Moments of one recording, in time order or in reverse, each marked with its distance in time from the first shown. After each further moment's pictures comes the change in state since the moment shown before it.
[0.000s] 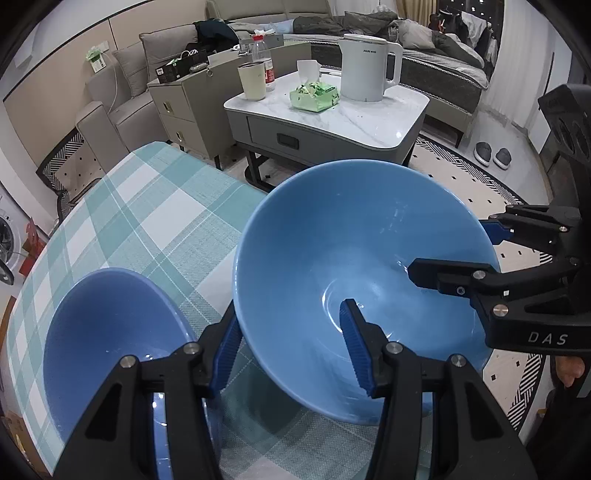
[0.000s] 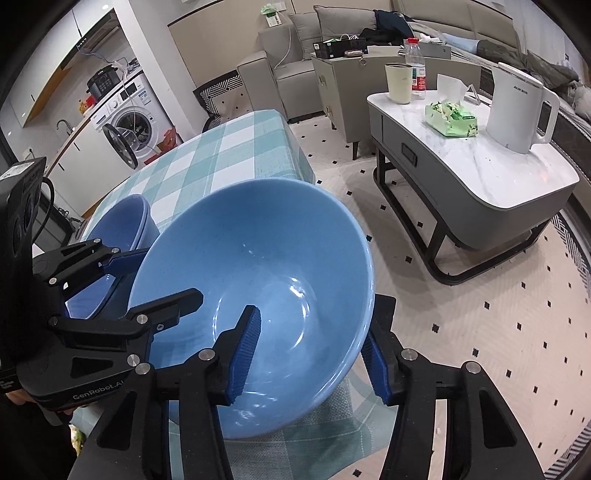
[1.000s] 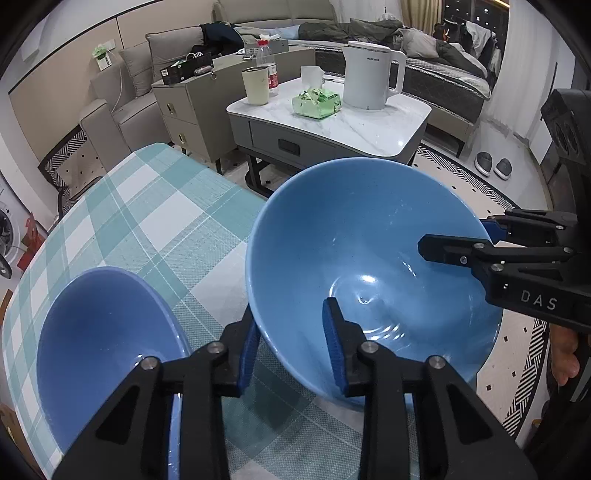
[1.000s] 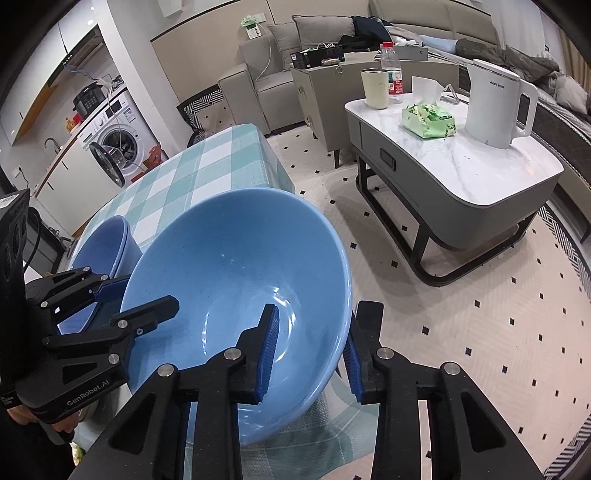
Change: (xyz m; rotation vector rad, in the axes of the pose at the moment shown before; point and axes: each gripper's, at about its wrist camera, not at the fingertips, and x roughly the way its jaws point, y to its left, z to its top) left arm -0.001 -0.002 -0.001 -0.027 -0.028 0.000; right arm -0.006 -0.020 0.001 0.058 -0.045 -0.038
